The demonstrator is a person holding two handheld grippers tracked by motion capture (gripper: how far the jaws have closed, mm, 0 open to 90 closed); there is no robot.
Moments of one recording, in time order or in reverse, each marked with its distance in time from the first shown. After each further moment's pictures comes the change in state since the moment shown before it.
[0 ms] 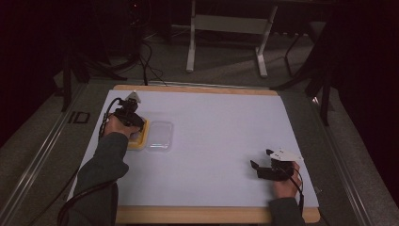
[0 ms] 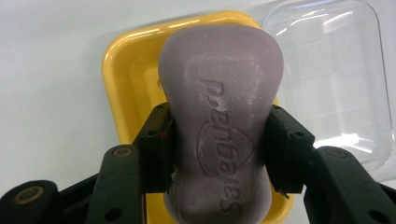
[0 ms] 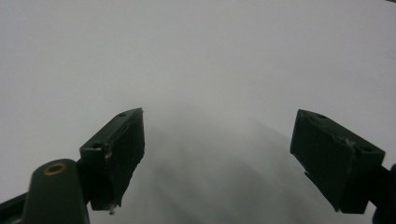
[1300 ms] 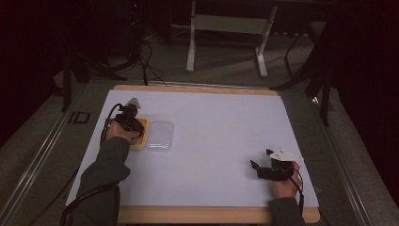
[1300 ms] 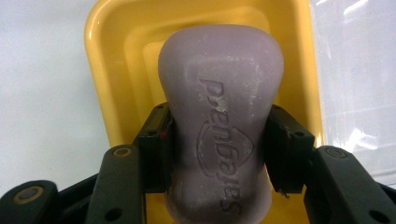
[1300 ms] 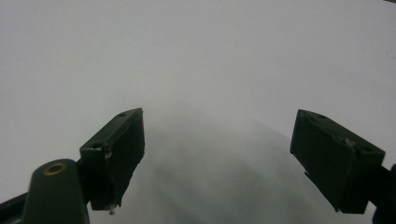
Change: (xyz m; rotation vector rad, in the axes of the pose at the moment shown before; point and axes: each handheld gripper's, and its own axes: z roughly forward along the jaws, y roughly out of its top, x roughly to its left) left arm 0.003 -0.007 0.024 0.043 0.016 -0.028; right arm 0.000 0.000 0.000 -0.002 -0.001 -0.001
